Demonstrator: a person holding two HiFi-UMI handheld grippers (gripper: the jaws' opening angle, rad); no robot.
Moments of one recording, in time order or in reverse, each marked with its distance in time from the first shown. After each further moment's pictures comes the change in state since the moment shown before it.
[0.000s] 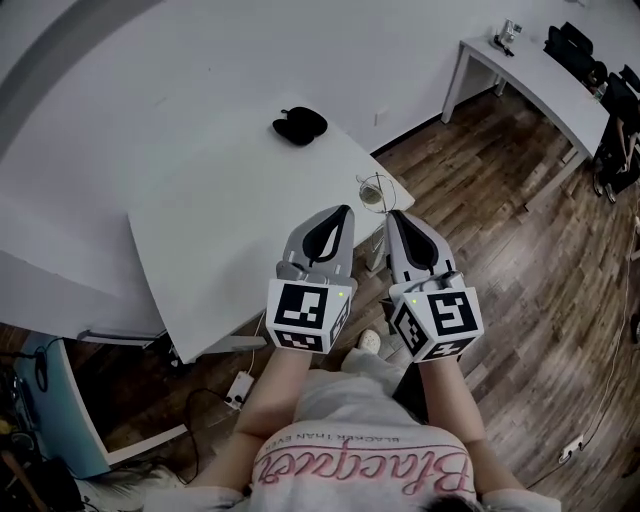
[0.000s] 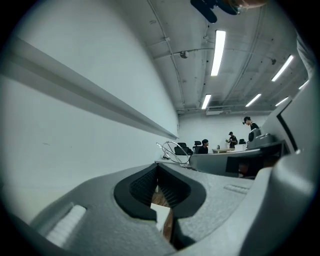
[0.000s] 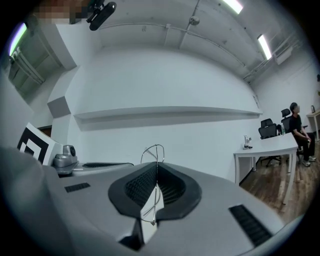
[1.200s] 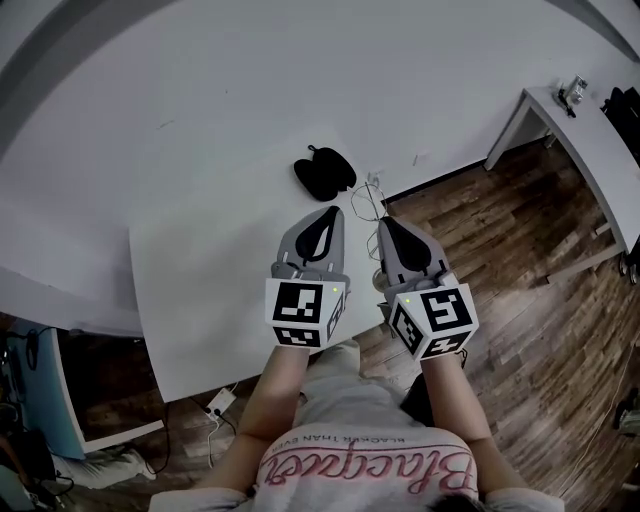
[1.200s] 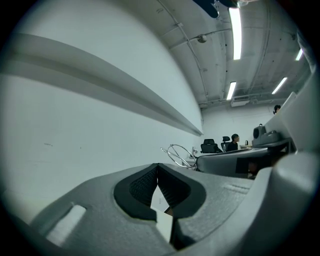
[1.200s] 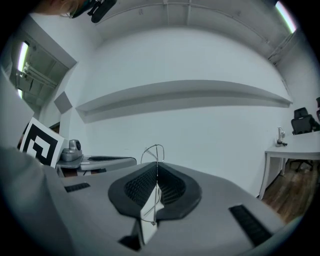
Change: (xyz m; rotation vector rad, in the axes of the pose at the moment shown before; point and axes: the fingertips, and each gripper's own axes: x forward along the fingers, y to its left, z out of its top) left arm 0.172 0.162 -0.017 -0.013 0.037 0.271; right arm 0.234 -0.064 -0.015 -0.042 0.108 0.261
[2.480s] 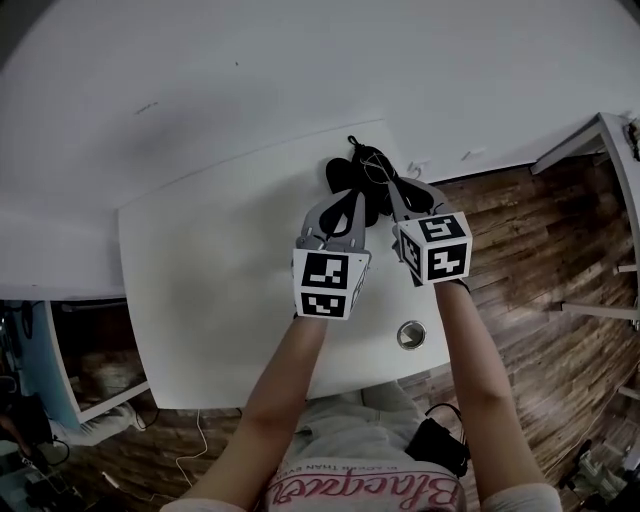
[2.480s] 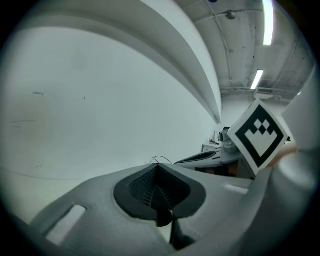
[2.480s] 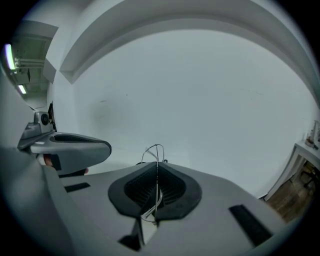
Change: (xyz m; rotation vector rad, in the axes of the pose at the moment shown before) left arm 0.166 0.140 -0.129 -0.118 0.208 0.135; right arm 0.278 -0.085 -0.141 -0.099 0.423 0.146
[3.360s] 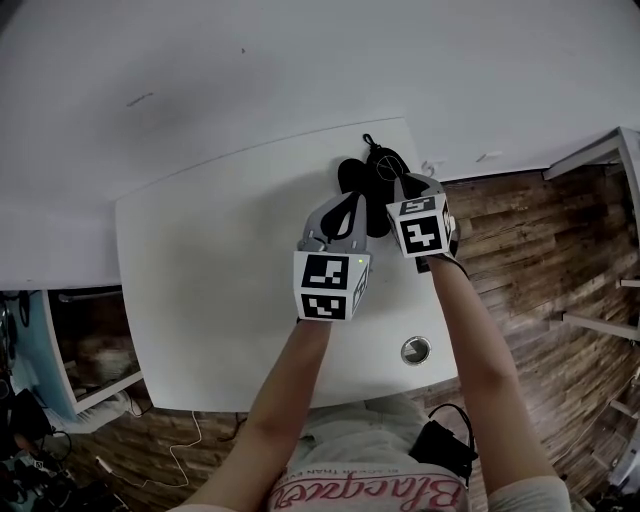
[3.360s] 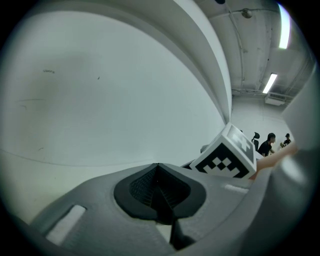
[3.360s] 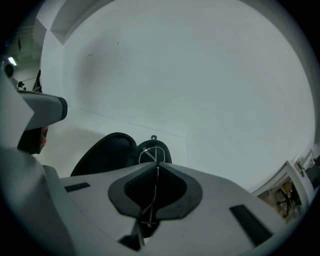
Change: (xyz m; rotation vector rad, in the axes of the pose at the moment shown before) left arm 0.022 0.036 -0.035 -0.099 0.054 0.057; right arm 0.092 -0.027 -0.063 -0.147 0.272 -0.105
